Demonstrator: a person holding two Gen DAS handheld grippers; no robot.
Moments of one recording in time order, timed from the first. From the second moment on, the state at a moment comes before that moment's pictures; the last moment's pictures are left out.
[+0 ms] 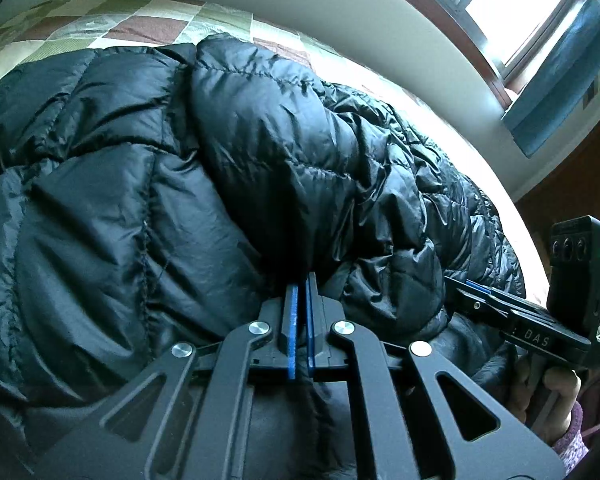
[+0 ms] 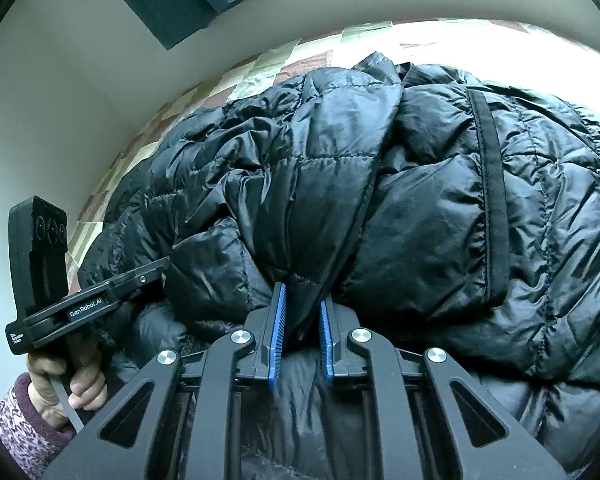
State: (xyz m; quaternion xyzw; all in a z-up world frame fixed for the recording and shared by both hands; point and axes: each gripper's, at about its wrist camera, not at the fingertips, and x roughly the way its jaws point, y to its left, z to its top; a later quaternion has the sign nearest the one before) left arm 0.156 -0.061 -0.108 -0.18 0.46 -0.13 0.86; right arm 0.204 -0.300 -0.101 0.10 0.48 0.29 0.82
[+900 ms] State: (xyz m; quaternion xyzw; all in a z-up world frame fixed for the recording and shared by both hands) left arm 0.105 -0.044 -0.068 -0.14 0.43 -0.13 0.88; right arm 0.178 -0.344 -0.086 0.14 0.48 0.30 0.81
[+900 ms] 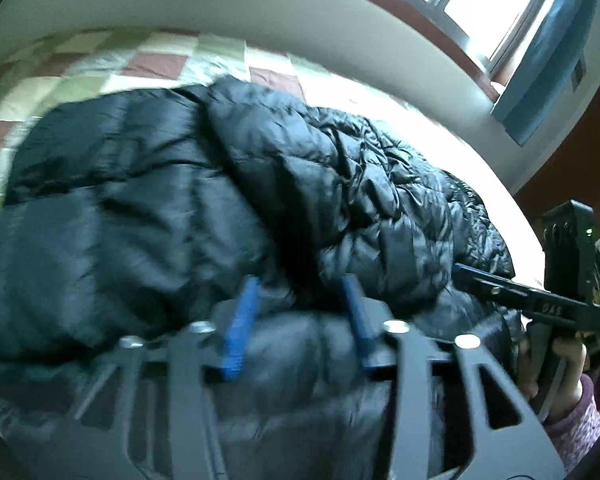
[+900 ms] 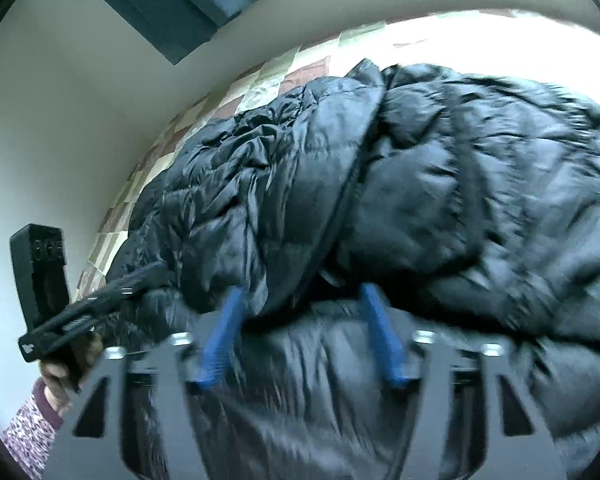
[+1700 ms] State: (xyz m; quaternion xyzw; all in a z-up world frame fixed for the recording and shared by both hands) left arm -0.134 0.104 -0.076 -0.20 0.46 -0.08 0.86; right arm -0.001 -0.553 -0.094 0.25 0.54 0.26 0.76
